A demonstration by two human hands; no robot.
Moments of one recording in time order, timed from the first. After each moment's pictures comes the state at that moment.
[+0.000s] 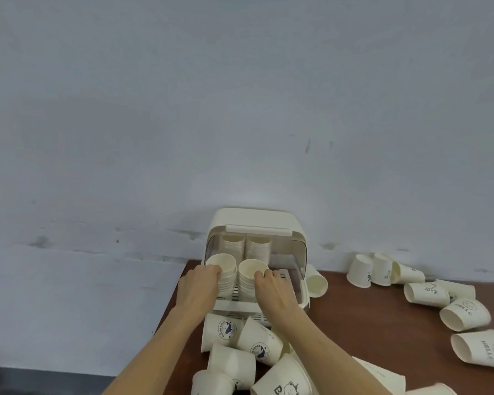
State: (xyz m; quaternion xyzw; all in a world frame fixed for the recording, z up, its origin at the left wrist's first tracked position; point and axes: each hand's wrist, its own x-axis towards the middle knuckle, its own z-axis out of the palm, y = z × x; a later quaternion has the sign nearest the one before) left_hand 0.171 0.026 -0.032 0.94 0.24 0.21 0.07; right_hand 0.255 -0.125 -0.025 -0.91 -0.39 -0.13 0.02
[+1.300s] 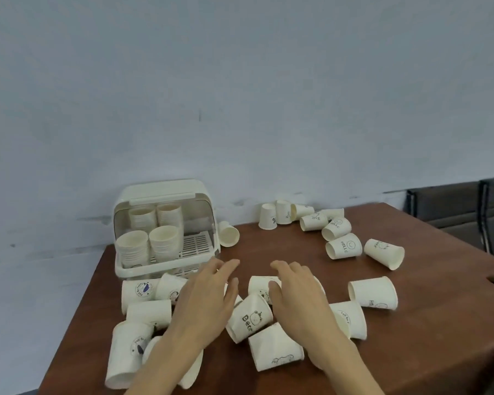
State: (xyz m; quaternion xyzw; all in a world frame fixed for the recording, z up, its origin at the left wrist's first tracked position) left_hand 0.089 -0.207 -0.004 0.94 -0.03 0.28 0.21; right_hand 0.119 -0.376 0.011 -0.94 -0.21 -0.14 0.22
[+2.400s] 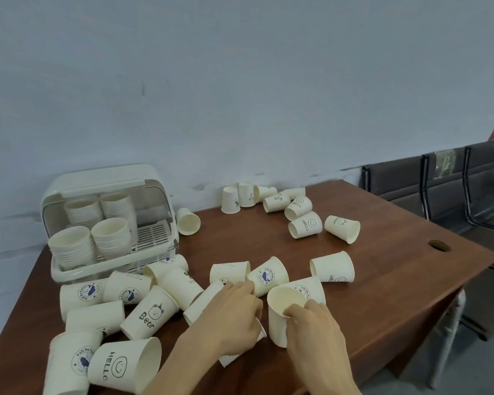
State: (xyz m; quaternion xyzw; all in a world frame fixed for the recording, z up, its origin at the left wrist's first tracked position) left_hand 0.119 -0.286 -0.036 0.97 -0.22 0.01 0.08; right_hand 0.085 -0.444 -0.048 -0.98 -0.03 -0.11 0.18
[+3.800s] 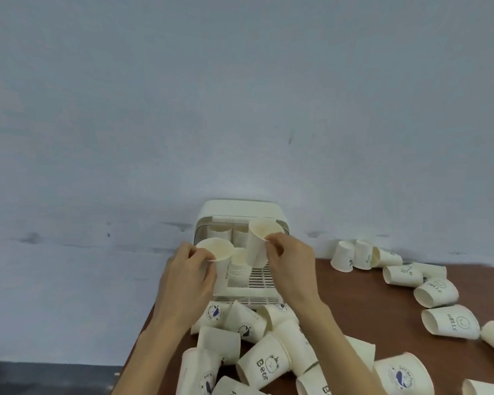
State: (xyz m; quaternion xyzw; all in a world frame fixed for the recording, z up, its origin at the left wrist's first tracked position) left_hand 0.093 -0.040 0.019 0.87 0.16 0.41 0.22; right_hand 0.210 -0.194 0.047 -0.83 -0.30 -0.21 0.42
